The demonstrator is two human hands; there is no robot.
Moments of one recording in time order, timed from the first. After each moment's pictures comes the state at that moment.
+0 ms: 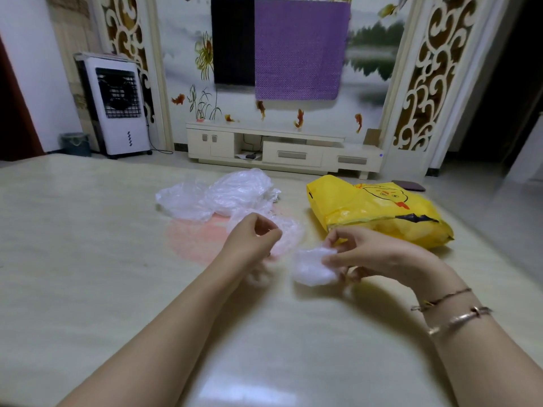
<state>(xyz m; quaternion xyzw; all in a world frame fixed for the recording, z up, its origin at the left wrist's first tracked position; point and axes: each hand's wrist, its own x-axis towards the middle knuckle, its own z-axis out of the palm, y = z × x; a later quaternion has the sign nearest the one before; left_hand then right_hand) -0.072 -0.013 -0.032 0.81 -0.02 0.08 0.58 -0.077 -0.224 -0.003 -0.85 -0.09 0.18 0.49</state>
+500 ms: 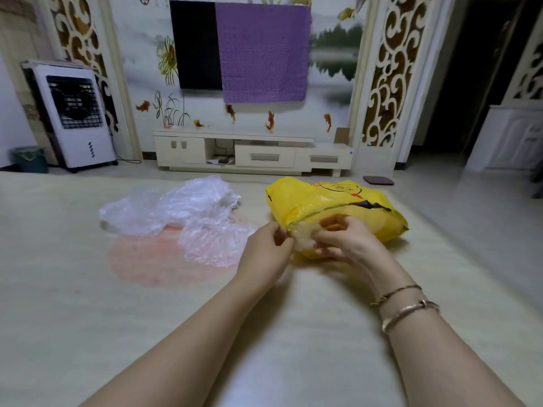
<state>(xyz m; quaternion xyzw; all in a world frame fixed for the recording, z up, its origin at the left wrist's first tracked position) -0.045 -0.106 -0.047 0.85 -0.10 0.10 0.51 -0.047 -0.260 -0.018 -0.73 0.07 -0.03 0.68</state>
